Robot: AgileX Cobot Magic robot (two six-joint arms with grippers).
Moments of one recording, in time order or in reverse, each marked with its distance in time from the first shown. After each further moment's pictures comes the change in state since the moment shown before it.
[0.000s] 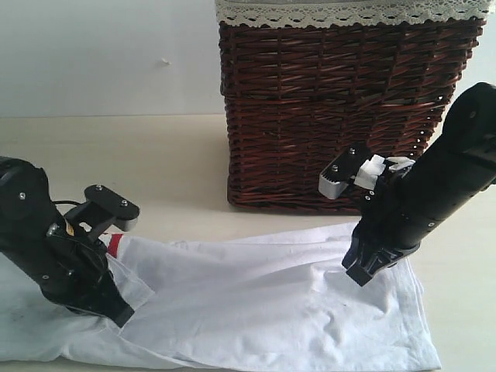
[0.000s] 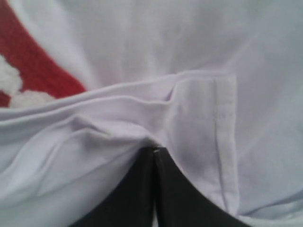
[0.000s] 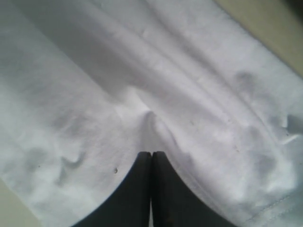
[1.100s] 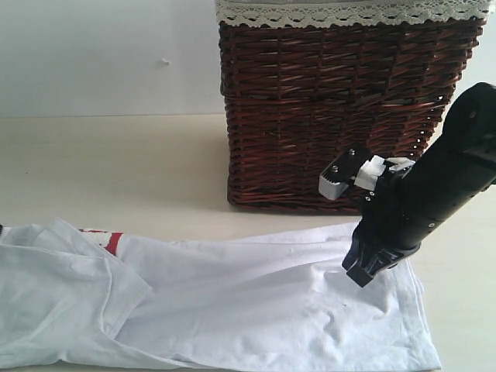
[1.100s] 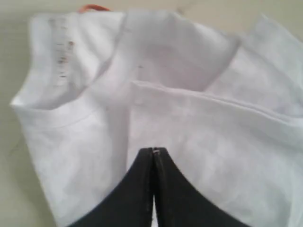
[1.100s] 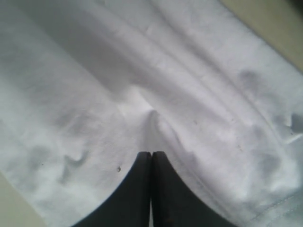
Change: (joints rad) left arm 0.638 -0.213 0.043 -0.223 0.087 0.120; right arm 0.000 0.000 0.000 0.000 0.010 0.000
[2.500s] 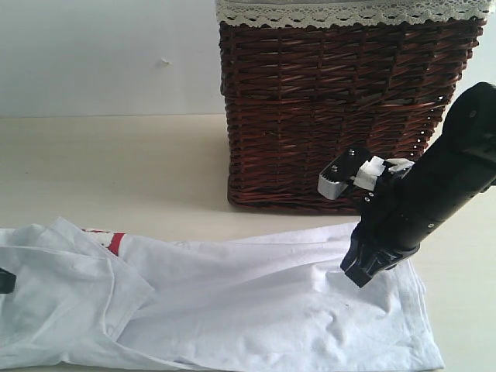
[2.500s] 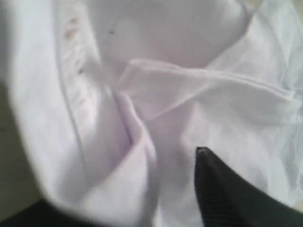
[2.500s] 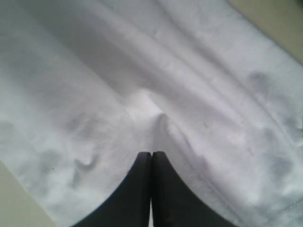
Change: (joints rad) left arm 0.328 0.373 -0.012 -0.627 0.322 0.837; right arm 0.000 0.000 0.000 0.017 0.014 0.000
